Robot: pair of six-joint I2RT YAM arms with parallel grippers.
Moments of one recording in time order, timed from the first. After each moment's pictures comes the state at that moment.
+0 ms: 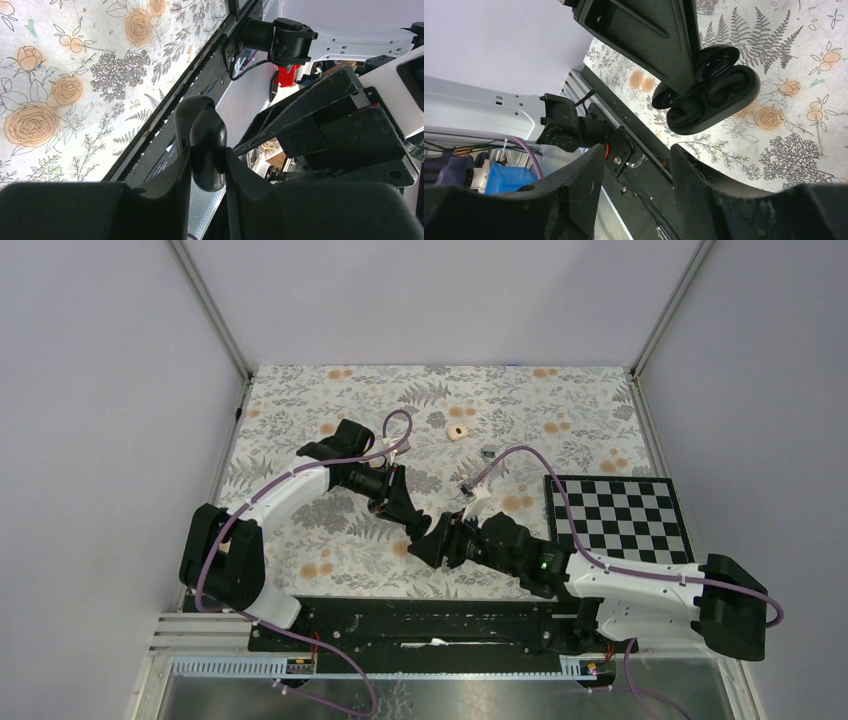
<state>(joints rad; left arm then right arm) -0.42 1.51 1.05 -0.69 1.01 -0.37 1.16 1.09 0.56 0.25 0.09 0.88</state>
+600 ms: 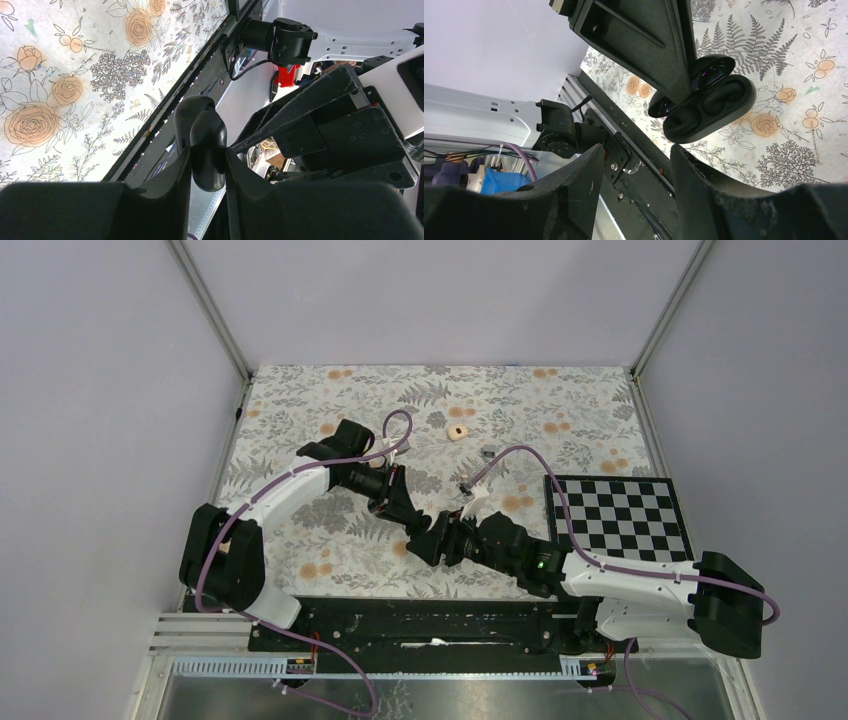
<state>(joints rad) -0.42 1.51 1.05 -0.69 1.01 -0.37 1.16 1.12 0.56 0.28 0.11 0.87</state>
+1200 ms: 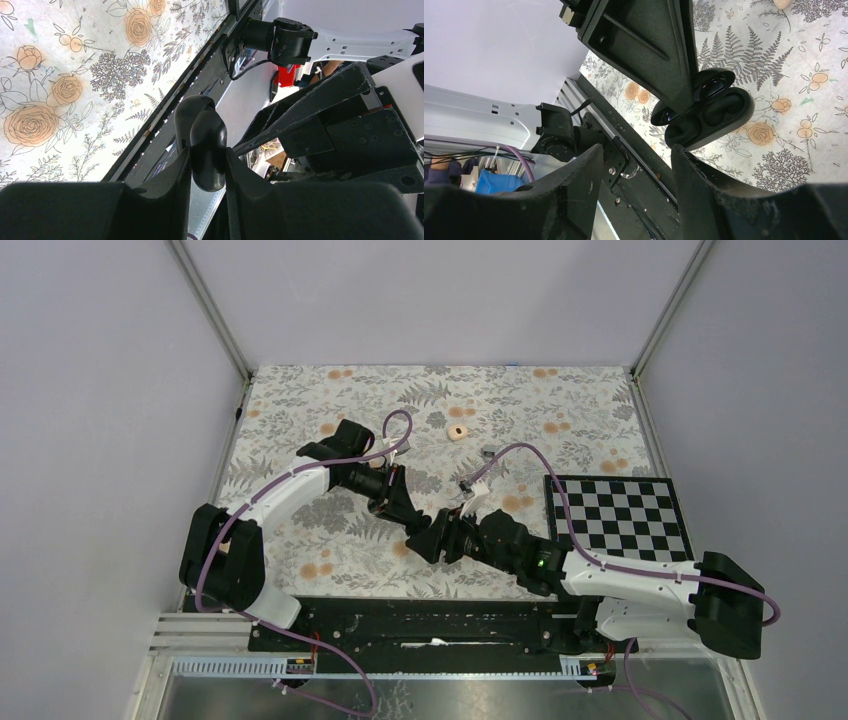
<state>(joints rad) -0.42 1.51 1.05 -0.69 1.01 -0.37 1.15 1.12 0.58 0.28 0.12 0.83</state>
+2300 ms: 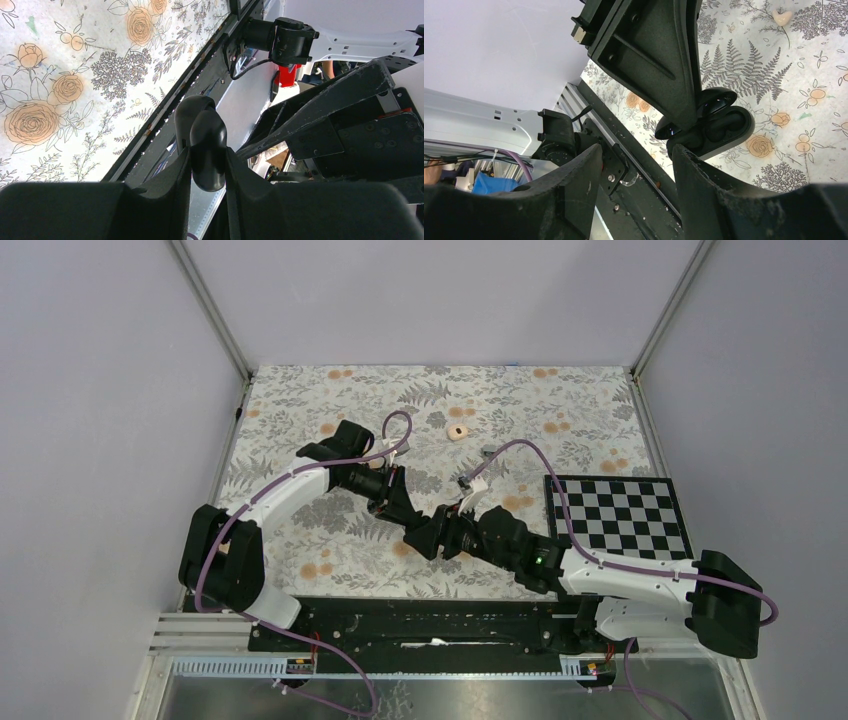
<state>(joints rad) -0.42 1.50 1.05 -0.69 1.01 -0.37 1.14 1.14 0.60 0.30 0.11 0.80</state>
